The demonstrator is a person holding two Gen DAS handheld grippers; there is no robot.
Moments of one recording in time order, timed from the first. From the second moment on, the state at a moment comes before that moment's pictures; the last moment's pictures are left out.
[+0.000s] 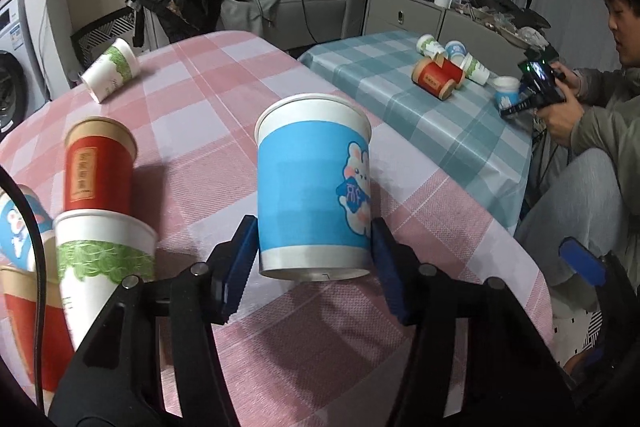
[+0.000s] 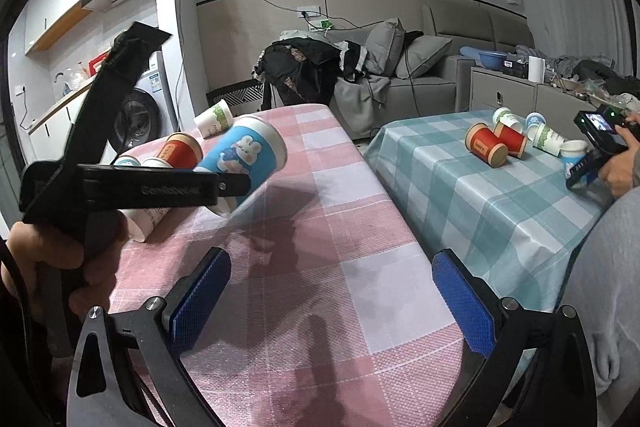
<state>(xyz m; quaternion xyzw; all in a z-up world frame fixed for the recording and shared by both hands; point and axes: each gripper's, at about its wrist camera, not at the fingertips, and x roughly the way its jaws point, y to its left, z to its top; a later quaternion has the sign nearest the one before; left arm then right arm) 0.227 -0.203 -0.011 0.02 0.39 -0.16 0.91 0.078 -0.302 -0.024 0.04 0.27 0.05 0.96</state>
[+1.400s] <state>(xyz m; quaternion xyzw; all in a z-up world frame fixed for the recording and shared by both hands) 0.012 -0.041 0.012 -0.10 0.37 -0.01 0.93 0.077 -0.218 -0.013 -0.01 0.26 0.15 0.95</state>
